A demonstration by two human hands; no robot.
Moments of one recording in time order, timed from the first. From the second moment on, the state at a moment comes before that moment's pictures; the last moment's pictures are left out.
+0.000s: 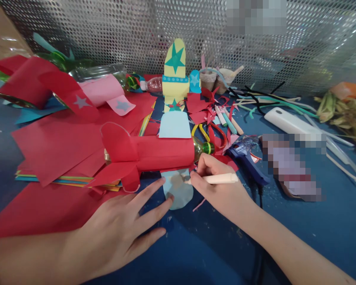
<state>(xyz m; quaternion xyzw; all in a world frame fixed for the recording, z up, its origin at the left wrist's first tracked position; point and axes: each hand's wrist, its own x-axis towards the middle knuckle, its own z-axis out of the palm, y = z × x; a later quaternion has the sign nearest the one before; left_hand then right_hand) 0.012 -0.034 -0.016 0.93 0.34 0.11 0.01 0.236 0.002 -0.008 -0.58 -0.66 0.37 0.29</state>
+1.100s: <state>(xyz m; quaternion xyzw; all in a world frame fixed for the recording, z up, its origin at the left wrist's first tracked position) 0.013 -0.035 -0.016 0.93 0.34 0.10 0.01 0.237 0.001 -0.010 -0.58 -0.67 0.37 0.27</state>
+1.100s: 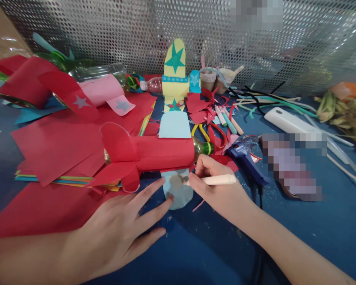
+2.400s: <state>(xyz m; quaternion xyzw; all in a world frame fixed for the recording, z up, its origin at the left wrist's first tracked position) 0.013 -0.035 -0.016 0.93 0.34 0.10 0.00 0.233 0.002 -0.007 -0.58 -0.68 0.37 0.27</state>
